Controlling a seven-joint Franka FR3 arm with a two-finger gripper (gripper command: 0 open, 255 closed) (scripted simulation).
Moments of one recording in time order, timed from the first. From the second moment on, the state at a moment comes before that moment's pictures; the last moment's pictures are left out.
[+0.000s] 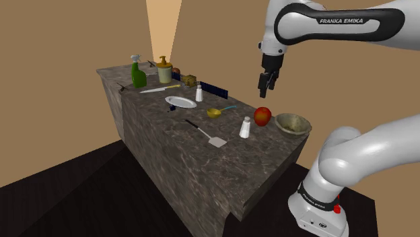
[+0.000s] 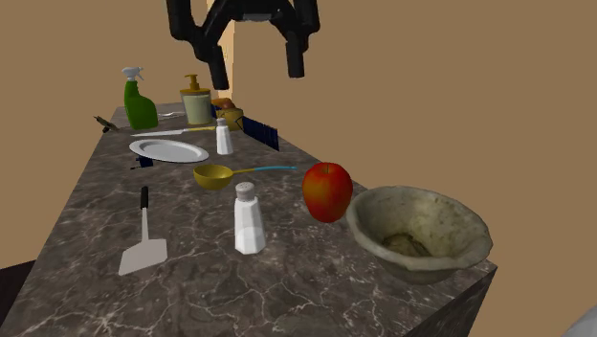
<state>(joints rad) -0.07 -0.71 -0.11 -2.34 -0.15 1.59 -0.14</state>
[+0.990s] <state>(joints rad) -0.19 -0.46 -0.34 -2.40 -0.22 1.92 -0.20</state>
